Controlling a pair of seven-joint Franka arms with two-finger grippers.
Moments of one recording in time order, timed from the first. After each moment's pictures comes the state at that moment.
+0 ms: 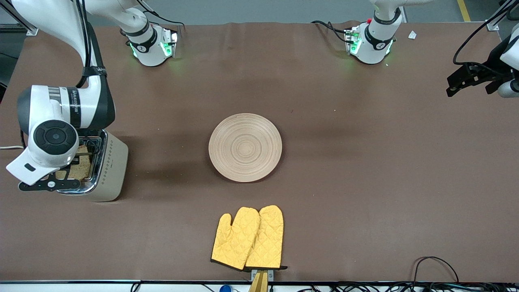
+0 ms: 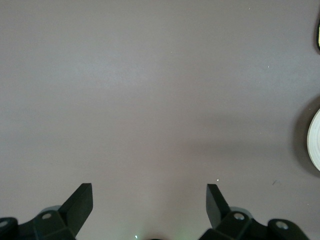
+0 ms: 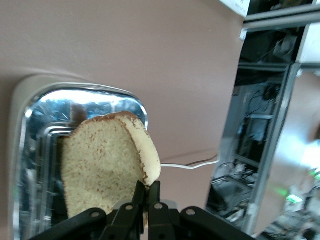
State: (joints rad) left arm 0.02 -0.08 -0.09 -1.59 0.03 1.51 -0.10; right arm 0.39 0.38 -0.37 -1.61 -0.55 1.83 0.13
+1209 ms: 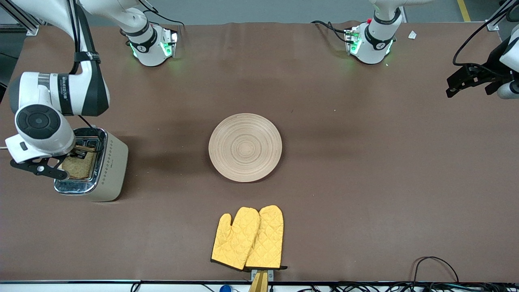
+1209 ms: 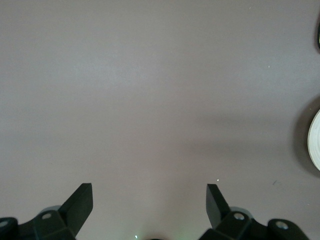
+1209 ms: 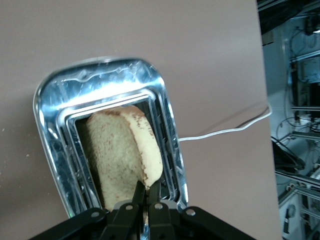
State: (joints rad) left arm 0.02 -0.08 -0.09 -1.59 0.03 1.51 -0.10; right arm 0.39 0.23 -0.38 -1.84 -0.45 1.92 0.45
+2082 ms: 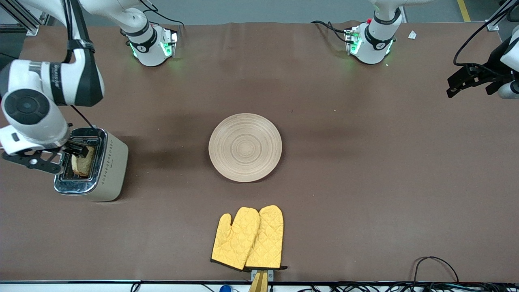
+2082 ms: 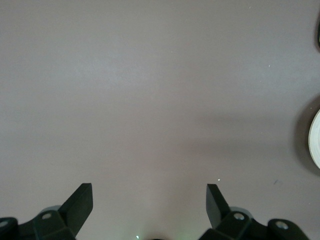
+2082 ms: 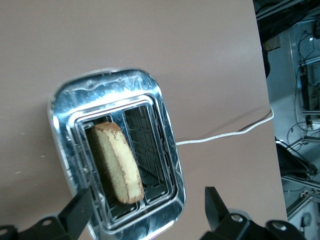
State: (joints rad) left arm 0.02 -0.08 -0.08 -1.59 0.03 1.51 -0.07; right arm 0.39 0.18 -0.37 -1.76 -0.40 1.85 0.41
